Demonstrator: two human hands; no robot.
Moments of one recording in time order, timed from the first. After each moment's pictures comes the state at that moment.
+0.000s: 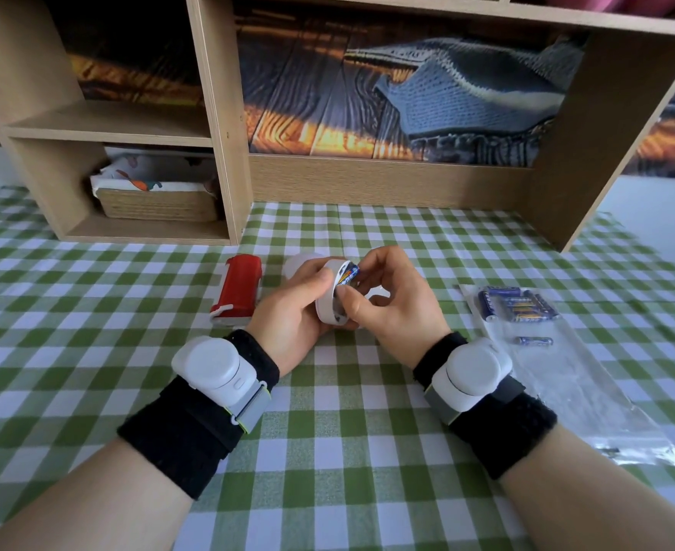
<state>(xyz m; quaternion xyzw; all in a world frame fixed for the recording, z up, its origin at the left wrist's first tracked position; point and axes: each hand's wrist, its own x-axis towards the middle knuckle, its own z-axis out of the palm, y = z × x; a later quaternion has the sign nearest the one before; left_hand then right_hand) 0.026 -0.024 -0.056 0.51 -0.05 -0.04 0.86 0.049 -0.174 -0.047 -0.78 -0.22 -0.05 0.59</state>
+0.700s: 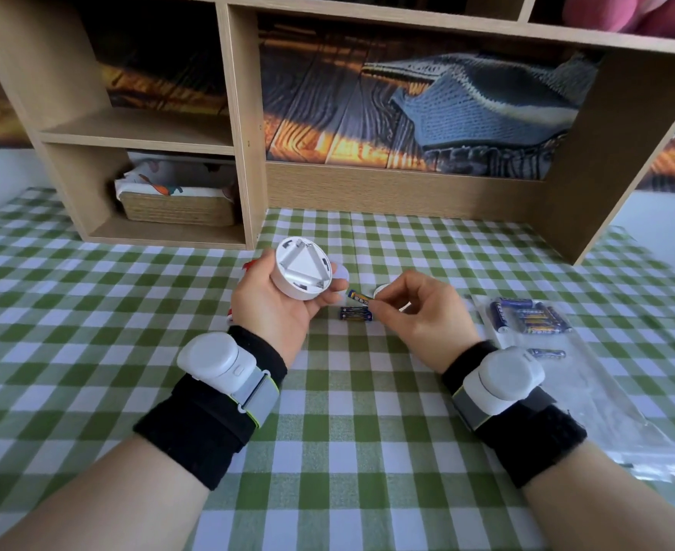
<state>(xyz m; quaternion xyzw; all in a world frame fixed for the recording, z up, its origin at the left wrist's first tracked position) 0.025 -0.007 -0.041 0.41 0.05 0.10 0.91 0.058 -0.190 -0.049 -0.84 -0.18 -0.05 0.50</state>
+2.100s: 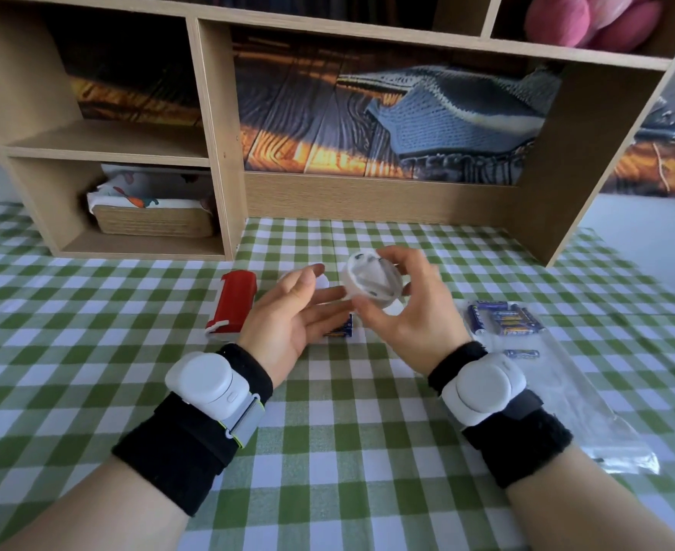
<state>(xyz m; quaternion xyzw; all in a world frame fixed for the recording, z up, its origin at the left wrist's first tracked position) 0.024 -0.021 -0.049 0.49 -0.01 0.01 0.87 0.056 -0.198 -0.037 -0.87 -0.21 -0.17 0.41</state>
